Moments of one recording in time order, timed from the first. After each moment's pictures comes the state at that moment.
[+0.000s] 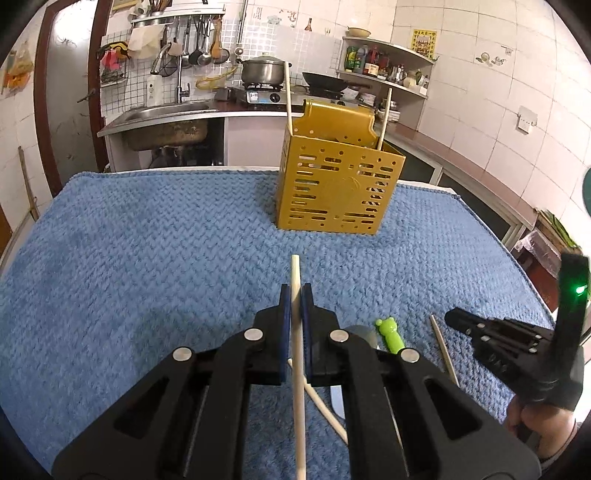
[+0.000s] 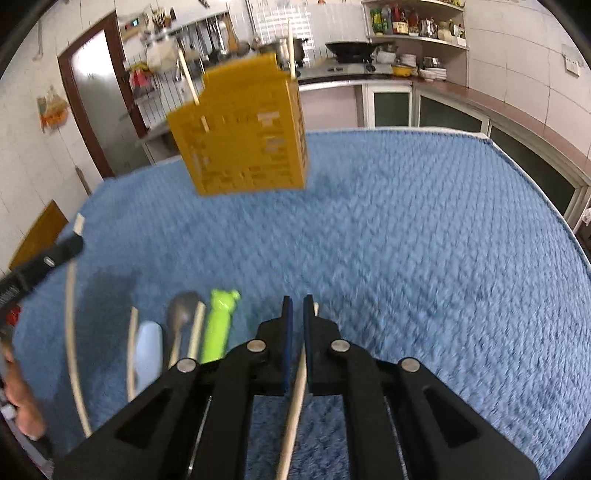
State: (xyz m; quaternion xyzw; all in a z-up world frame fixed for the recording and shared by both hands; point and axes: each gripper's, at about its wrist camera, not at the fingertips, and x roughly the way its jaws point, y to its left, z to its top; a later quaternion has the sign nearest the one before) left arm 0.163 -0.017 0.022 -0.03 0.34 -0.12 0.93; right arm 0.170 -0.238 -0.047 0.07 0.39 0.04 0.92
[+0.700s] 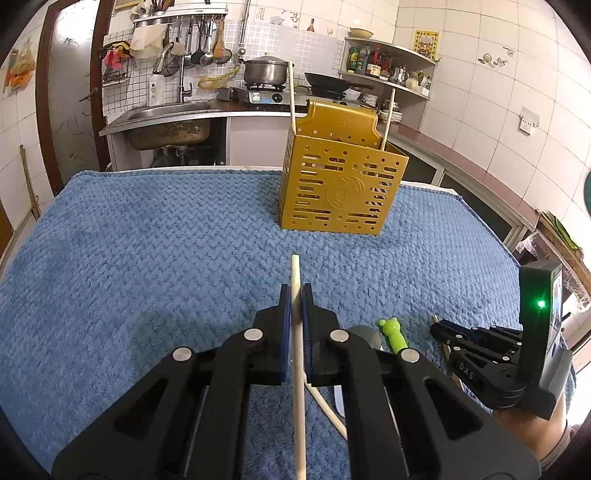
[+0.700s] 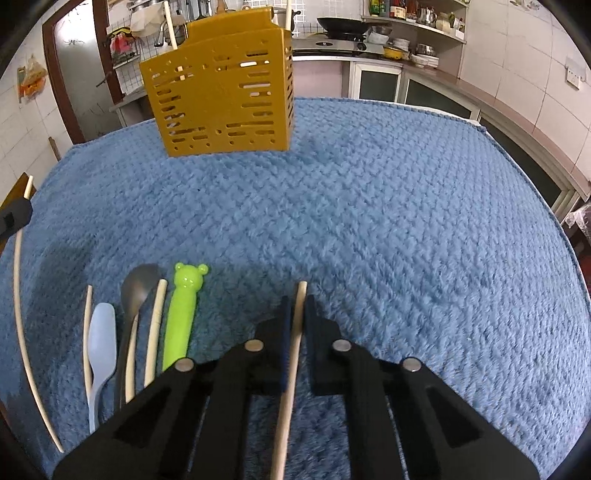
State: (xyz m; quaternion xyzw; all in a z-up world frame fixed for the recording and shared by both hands) left arm 0.164 -0.015 0.022 -0.04 0.34 -0.11 0.93; right arm 0.183 -0.223 -0.066 0.03 0.43 -0.01 0.90
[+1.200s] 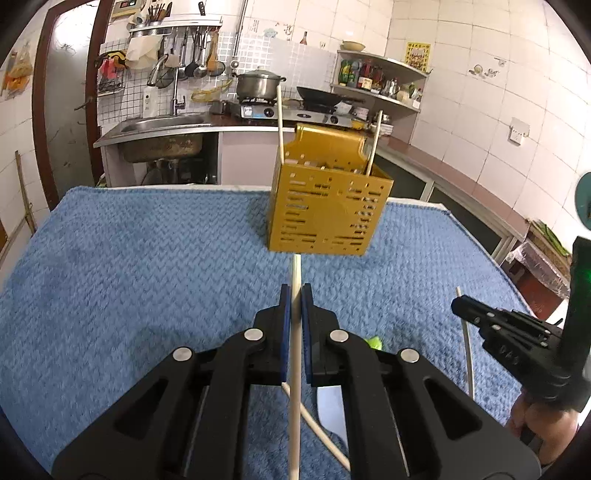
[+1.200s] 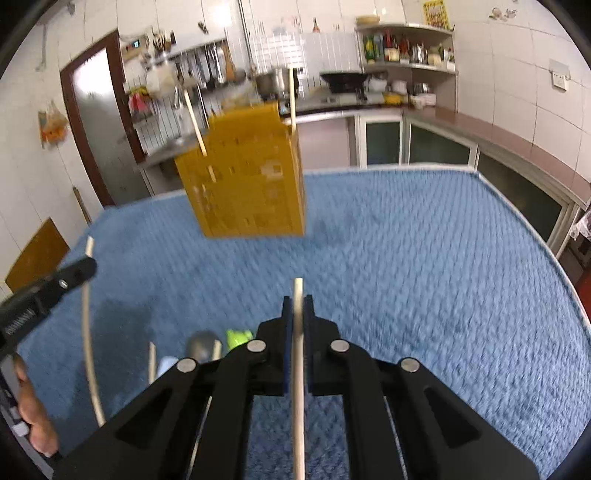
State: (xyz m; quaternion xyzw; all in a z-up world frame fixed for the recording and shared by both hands) left arm 0.164 -0.019 0.045 -0.05 0.31 -0.13 0.94; right arm 0.156 -0.237 0.001 0.08 0.32 0.02 0.94
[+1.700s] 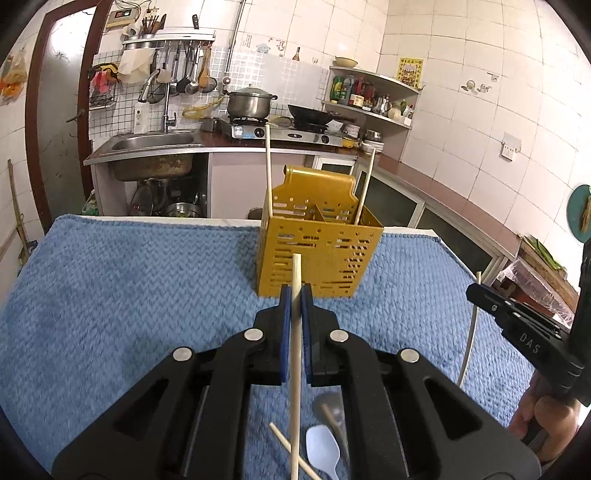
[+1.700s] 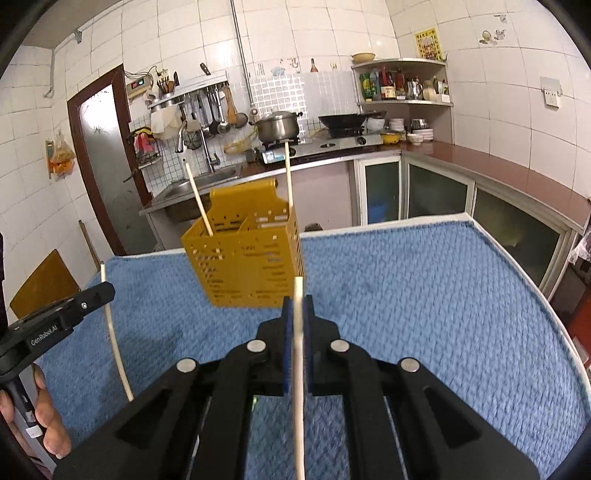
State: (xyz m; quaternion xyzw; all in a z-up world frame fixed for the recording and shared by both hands) left arm 0.197 -0.022 0.079 -0.05 0.29 -0.15 0.94; right arm 0.174 -0.251 0.055 0.09 0.25 0.02 0.96
